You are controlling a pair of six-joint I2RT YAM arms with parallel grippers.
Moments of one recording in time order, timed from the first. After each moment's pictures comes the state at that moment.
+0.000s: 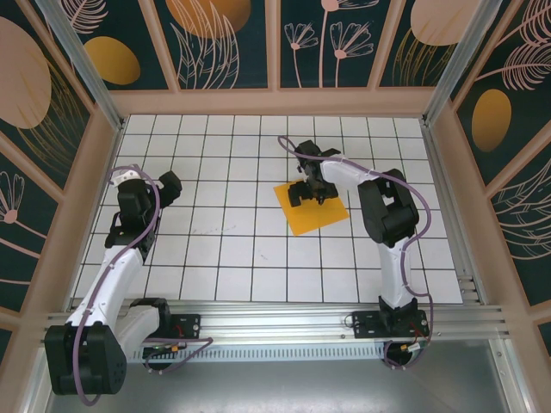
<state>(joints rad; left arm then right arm) -0.01 0.97 0.59 -0.06 -0.10 -0.55 0.50 2.11 1.53 -0.80 0.02 0.20</state>
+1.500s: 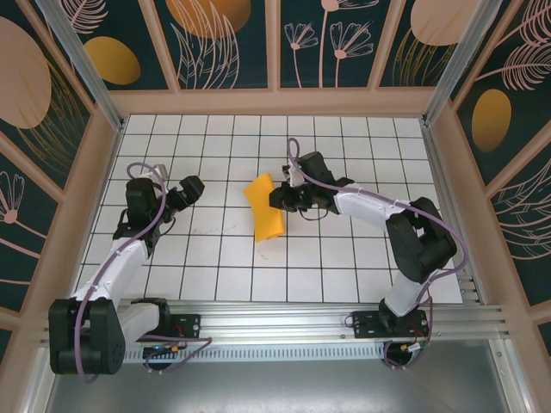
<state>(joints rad) -0.04 1.10 0.55 0.09 0.41 -0.69 0.61 1.72 1.07 -0.14 -0.59 0.69</state>
